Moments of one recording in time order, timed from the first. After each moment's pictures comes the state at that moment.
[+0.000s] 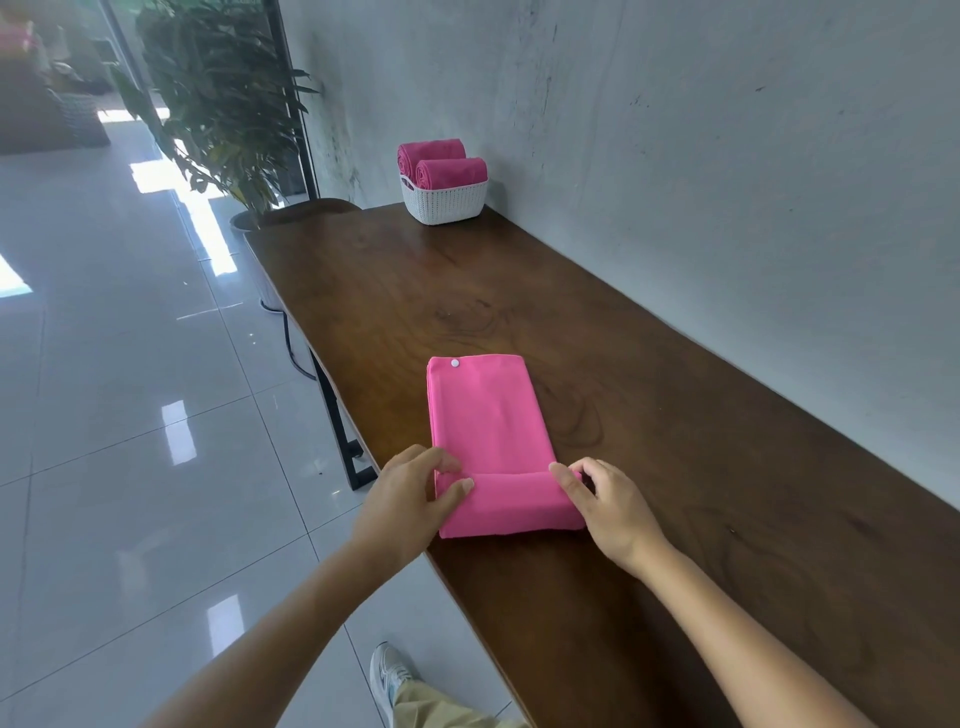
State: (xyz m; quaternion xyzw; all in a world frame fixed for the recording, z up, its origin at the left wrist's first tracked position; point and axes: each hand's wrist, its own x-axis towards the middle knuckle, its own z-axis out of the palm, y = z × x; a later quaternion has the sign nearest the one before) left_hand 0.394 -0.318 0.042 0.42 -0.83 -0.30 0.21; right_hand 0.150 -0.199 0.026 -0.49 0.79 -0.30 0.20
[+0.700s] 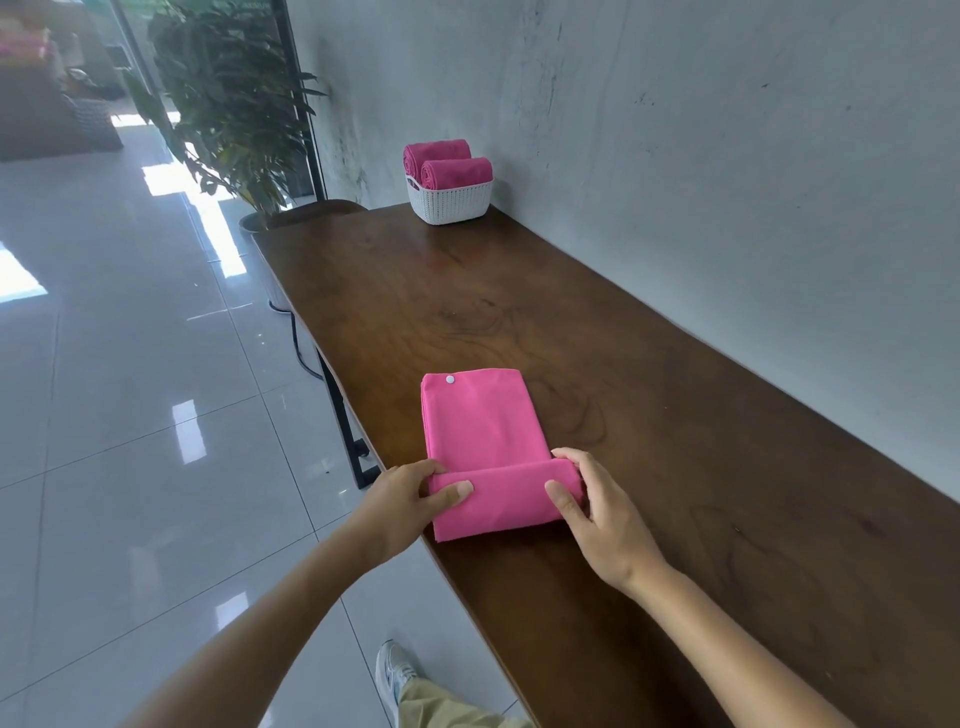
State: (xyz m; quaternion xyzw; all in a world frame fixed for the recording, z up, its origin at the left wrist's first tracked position) left_hand 0.404 -0.326 0.046 0.42 -0.79 -0.43 0.10; right_hand 0.166 -0.186 0.020 -0.55 0.74 -0.34 0.20
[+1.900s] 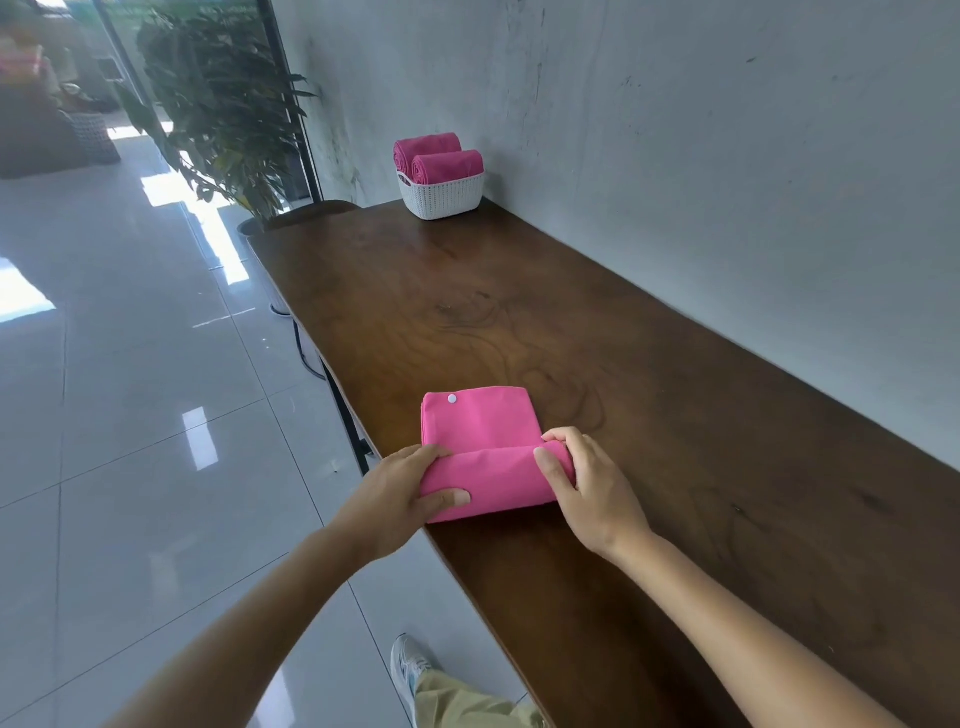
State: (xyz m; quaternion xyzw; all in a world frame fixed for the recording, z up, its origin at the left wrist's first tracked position) left_hand 0.413 -0.328 0.051 0.35 -0.88 -0.30 0.08; right_hand 0.174 -0.201 0.027 -0.54 0.76 -0.33 0.14
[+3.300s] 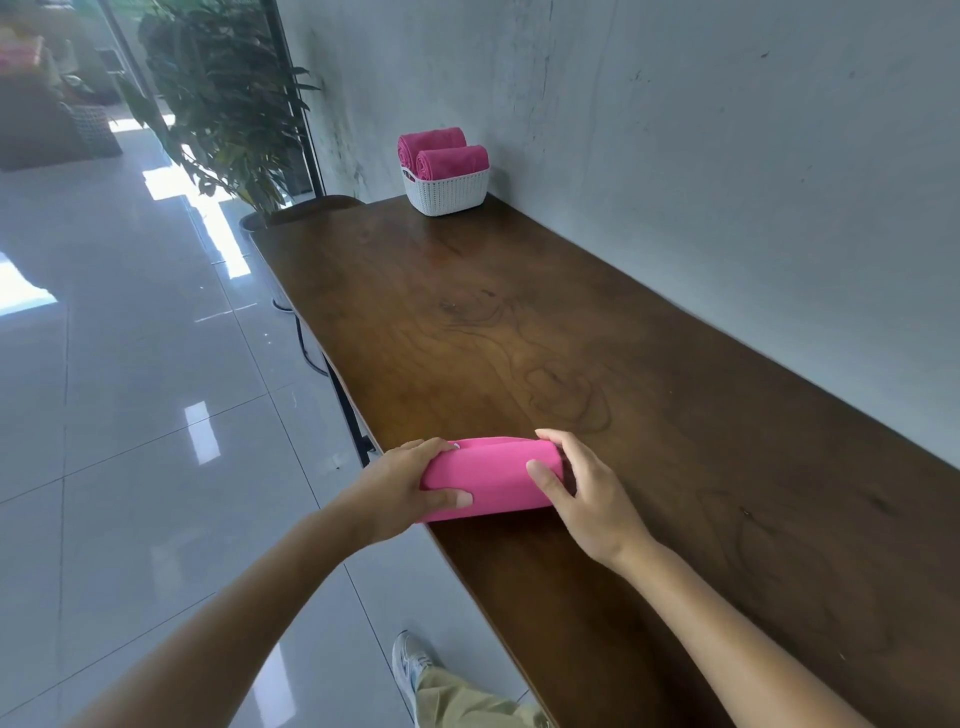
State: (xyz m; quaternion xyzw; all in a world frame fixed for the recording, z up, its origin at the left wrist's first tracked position) left_hand 0.410 -0.345 0.059 0.35 -0.88 -0.32 0.02; right_hand 0.184 -0.201 0.031 -0.54 0.73 -0.35 0.21
